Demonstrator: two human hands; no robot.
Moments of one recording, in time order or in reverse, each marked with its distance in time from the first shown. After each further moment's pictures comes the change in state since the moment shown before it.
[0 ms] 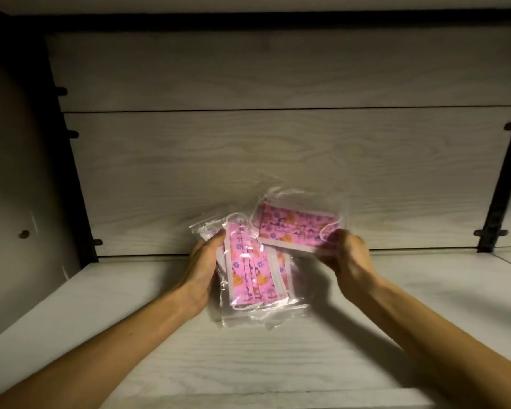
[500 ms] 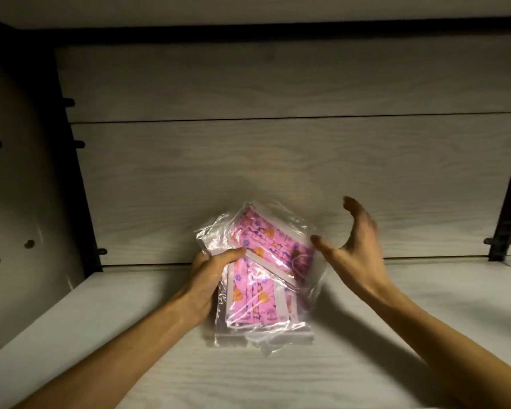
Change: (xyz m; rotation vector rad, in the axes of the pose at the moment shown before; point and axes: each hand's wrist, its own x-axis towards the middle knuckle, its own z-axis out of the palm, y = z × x) left_hand 0.001 0.002 -0.009 -0.102 -0.097 -0.013; right_hand -0.001 -0.010 -0.009 -0.761 -0.046 -0.755
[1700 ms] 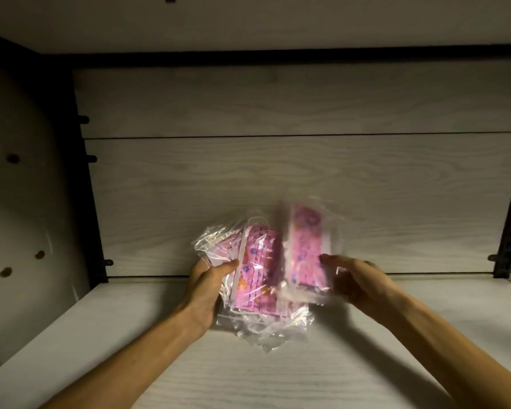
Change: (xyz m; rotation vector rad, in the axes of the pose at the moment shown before) left_hand 0.010 -0.003 -0.007 -0.012 0.170 0.056; right_hand 0.006 0.016 -0.002 0.708 -0.329 0.674
